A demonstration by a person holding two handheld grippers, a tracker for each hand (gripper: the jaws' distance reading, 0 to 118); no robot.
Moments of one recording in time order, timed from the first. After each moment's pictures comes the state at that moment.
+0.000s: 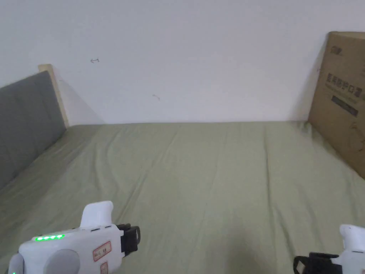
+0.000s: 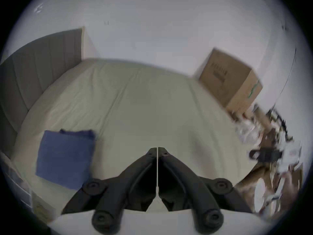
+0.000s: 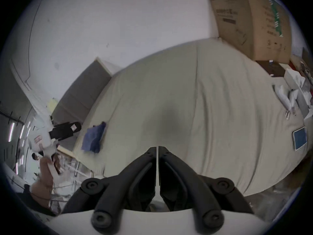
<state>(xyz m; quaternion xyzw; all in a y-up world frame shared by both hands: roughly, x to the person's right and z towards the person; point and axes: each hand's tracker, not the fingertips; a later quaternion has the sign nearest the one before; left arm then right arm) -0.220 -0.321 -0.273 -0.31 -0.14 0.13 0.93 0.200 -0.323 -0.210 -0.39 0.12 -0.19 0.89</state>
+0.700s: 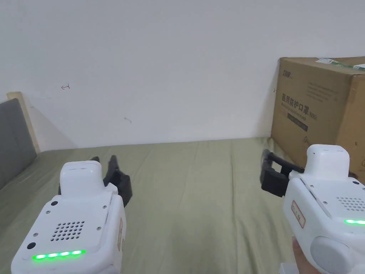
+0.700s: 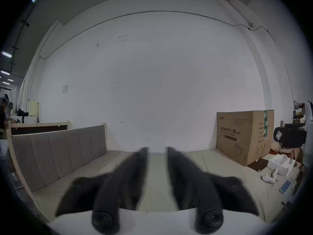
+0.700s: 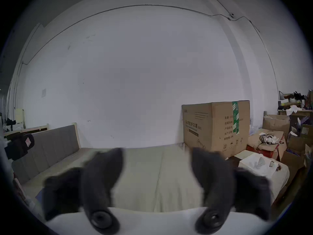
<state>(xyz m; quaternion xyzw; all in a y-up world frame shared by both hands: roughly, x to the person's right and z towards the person) -0.118 -0.225 -0.223 0.05 0.00 -0.01 1.00 0.187 -0.227 -0.199 0.01 -0.08 -0.04 1.00</state>
